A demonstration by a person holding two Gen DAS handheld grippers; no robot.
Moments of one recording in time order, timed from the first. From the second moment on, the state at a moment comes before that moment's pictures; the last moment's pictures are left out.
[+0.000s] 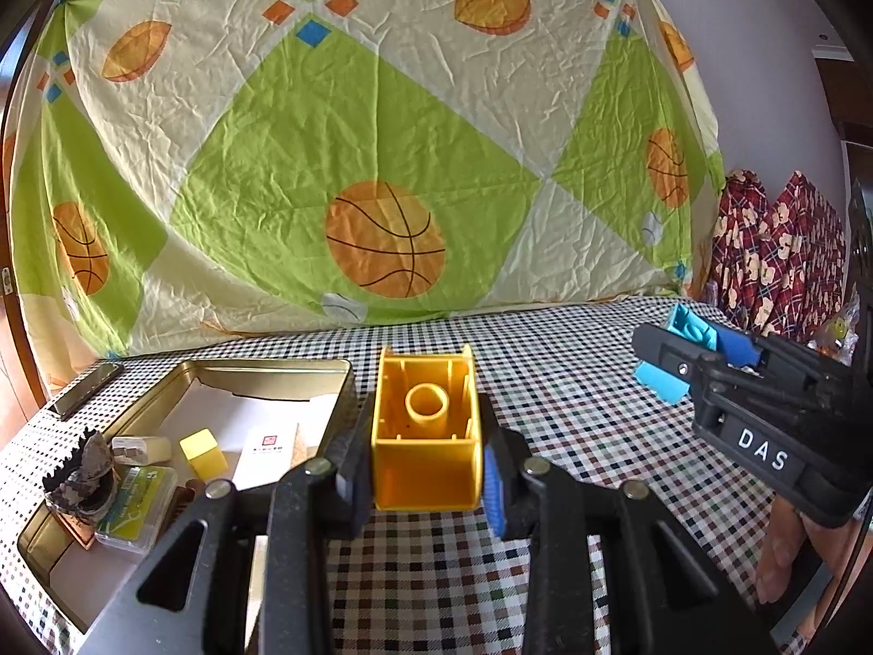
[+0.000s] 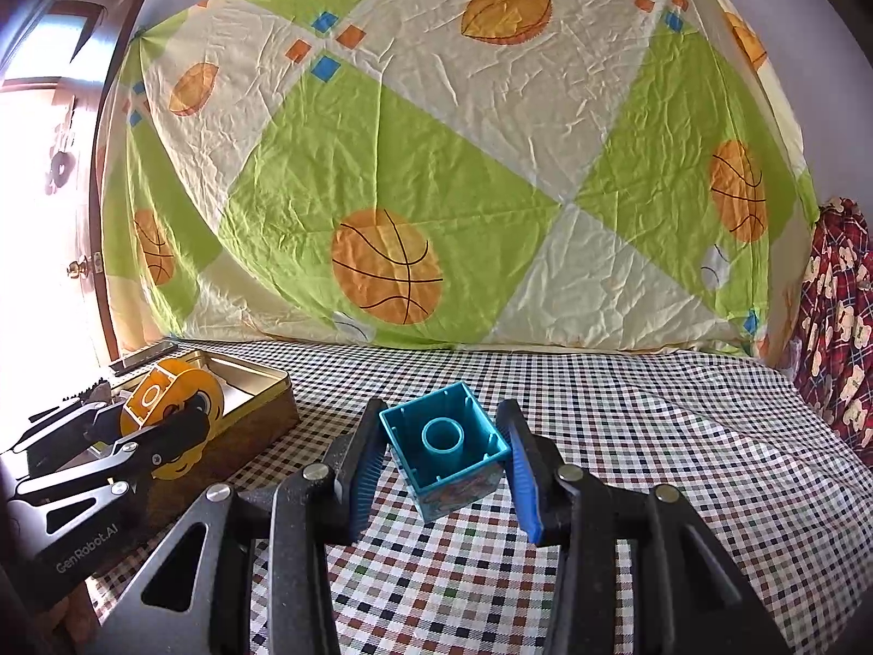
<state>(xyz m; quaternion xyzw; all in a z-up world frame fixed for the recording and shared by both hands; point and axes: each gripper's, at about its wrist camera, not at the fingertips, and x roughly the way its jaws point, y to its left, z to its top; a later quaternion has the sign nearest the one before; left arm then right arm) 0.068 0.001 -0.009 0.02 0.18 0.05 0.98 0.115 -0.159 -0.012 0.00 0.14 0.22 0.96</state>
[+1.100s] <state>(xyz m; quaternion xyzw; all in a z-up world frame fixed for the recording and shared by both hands) 0.044 0.006 -0.006 0.01 0.16 0.05 0.99 0.082 -0.154 -0.007 0.00 0.14 0.24 0.96</state>
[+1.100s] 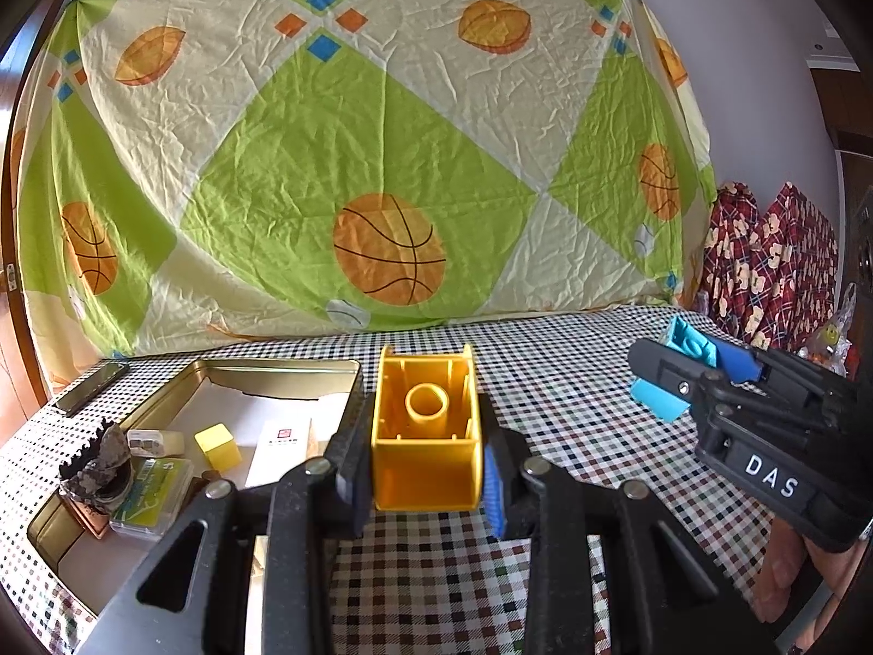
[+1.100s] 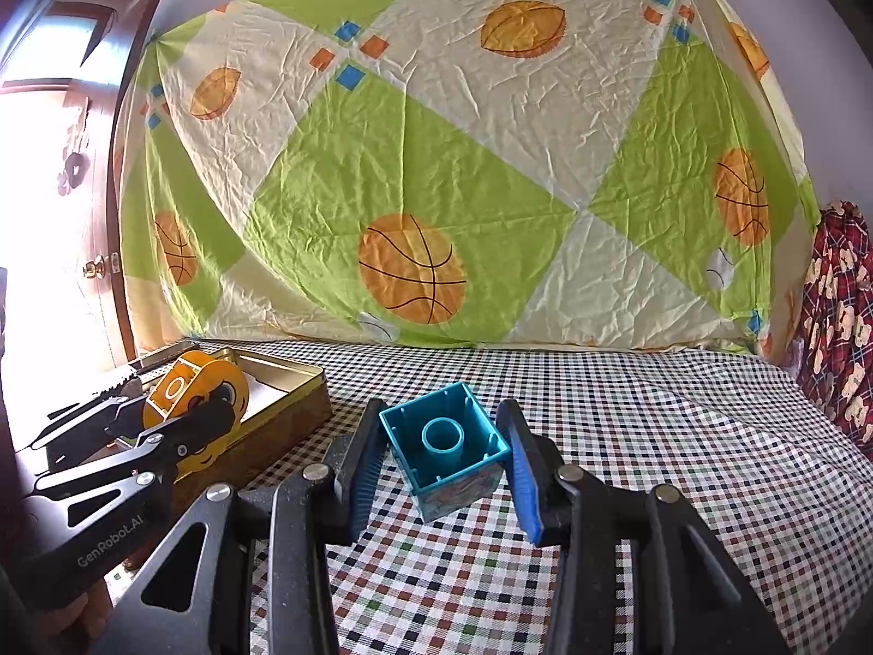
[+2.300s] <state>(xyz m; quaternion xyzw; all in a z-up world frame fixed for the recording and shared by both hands) 0.019 0.039 -0.003 -0.01 0.14 0.08 0.99 0.052 -0.115 -0.005 0.00 0.12 0.28 0.95</state>
